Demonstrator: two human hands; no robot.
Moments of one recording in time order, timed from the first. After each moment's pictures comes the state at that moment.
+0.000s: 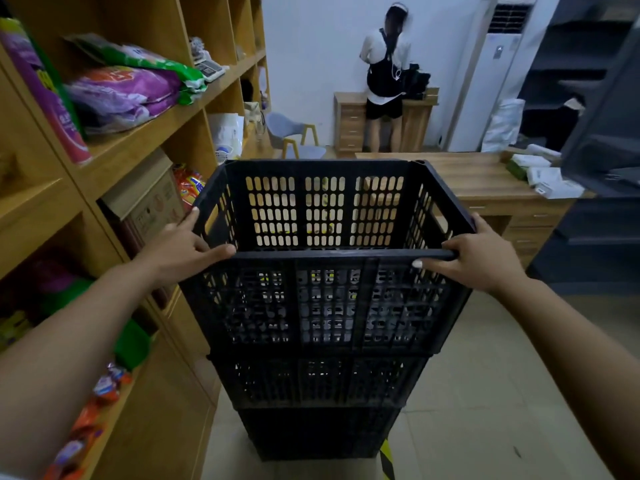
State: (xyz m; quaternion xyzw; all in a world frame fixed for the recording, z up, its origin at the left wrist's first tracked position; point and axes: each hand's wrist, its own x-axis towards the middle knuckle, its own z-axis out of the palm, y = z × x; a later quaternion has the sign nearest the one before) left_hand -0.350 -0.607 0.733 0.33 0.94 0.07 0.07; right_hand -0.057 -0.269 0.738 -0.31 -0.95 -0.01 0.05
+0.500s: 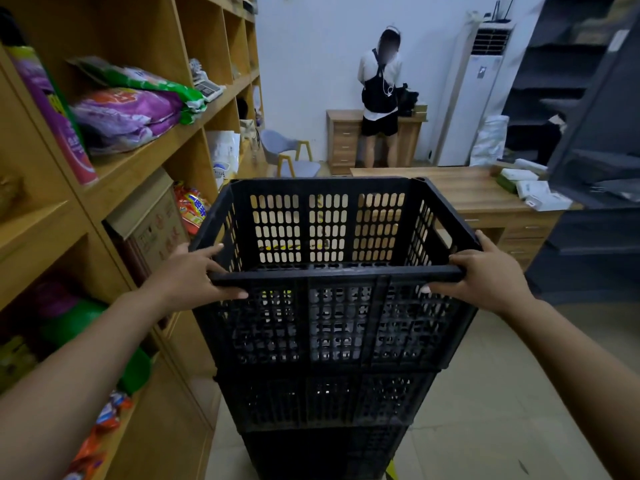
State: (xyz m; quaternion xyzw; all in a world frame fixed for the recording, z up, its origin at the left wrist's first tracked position) left_hand -0.360 -0.617 0.726 0.39 0.92 0.08 0.07; right_hand -0.060 -0.259 0.720 -0.29 -0.95 -0.06 0.11
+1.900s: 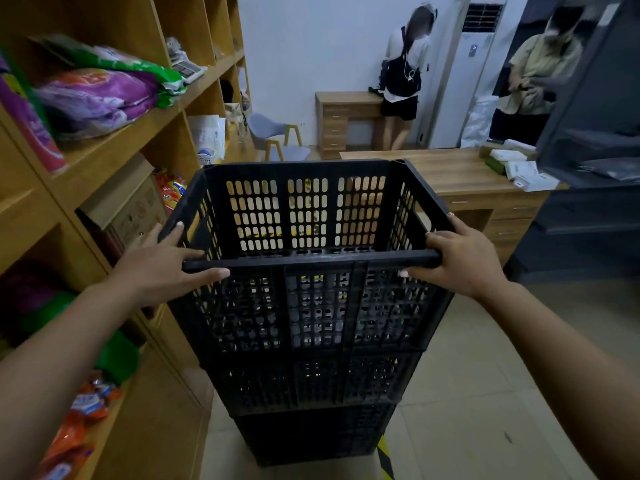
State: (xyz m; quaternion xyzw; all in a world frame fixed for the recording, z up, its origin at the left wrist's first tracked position) left_hand -0.346 -0.616 0.734 0.35 0.94 -0.01 0.05; right_hand -0.059 -0.259 0.706 -0.24 -0.96 -0.08 0.16
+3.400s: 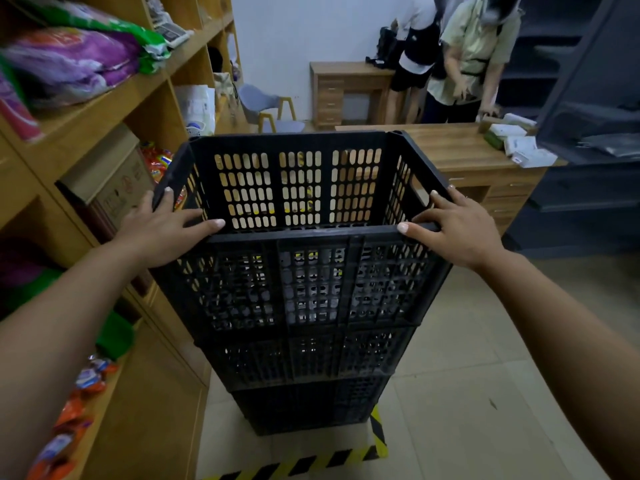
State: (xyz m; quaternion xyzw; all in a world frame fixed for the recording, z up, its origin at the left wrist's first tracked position) left_hand -0.349 -0.593 0.735 0.30 0.95 -0.01 0.07; right_hand -0.061 -0.273 0.719 -0.30 -0.95 -0.02 0.10
